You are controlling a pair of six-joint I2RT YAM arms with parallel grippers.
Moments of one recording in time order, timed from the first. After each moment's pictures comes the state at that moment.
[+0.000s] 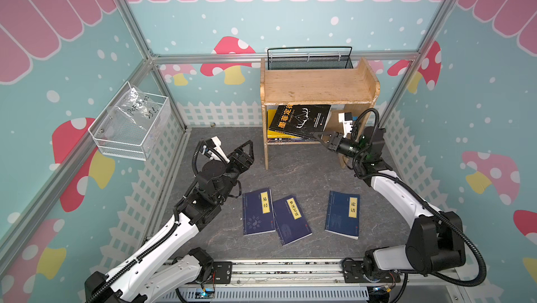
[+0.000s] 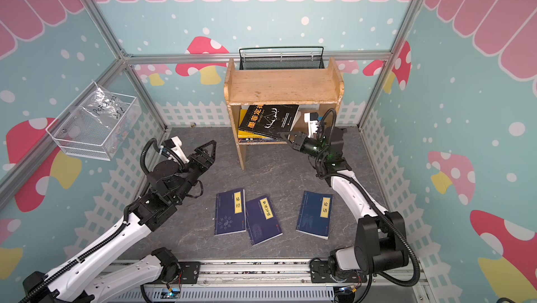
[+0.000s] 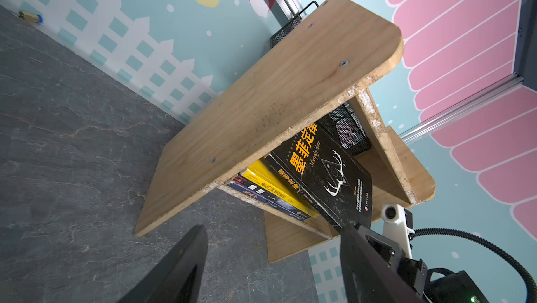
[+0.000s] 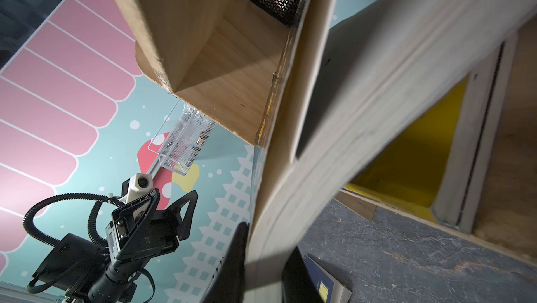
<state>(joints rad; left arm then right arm) -0.58 0.92 0.83 0.03 -0.29 -0.91 0.16 1.41 1.03 0.36 -0.84 0.87</state>
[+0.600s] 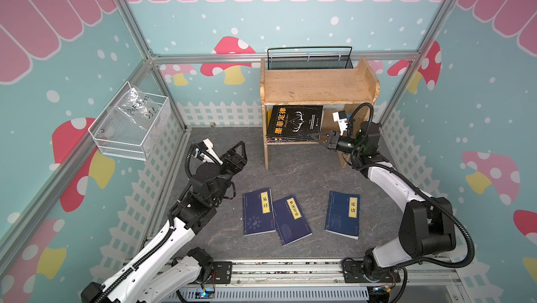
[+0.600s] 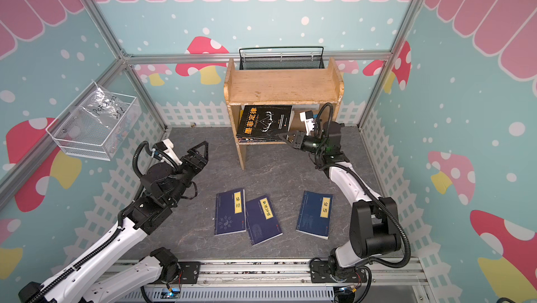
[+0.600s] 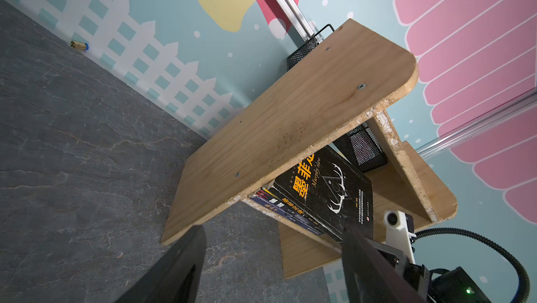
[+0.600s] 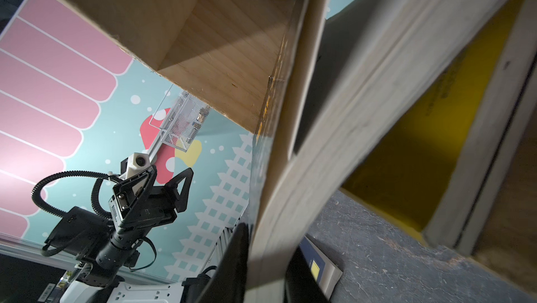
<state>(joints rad) -0.54 0.87 0.80 0.01 -0.32 -0.90 0.15 1.52 1.11 0.31 -0.98 0.79</state>
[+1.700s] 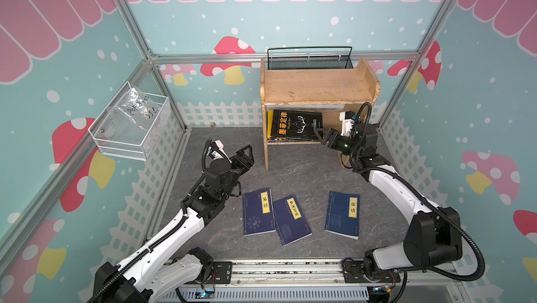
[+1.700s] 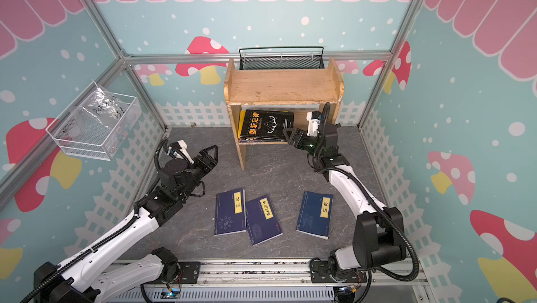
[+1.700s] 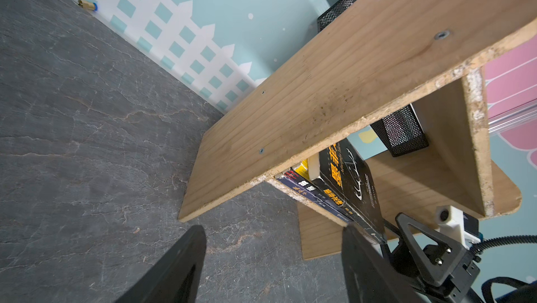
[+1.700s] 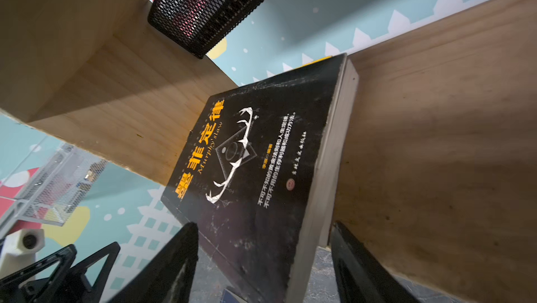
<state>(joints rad) -0.53 1.01 0.78 0.03 -0.27 -0.93 0.21 1.43 1.09 0.10 -0.44 0.60</state>
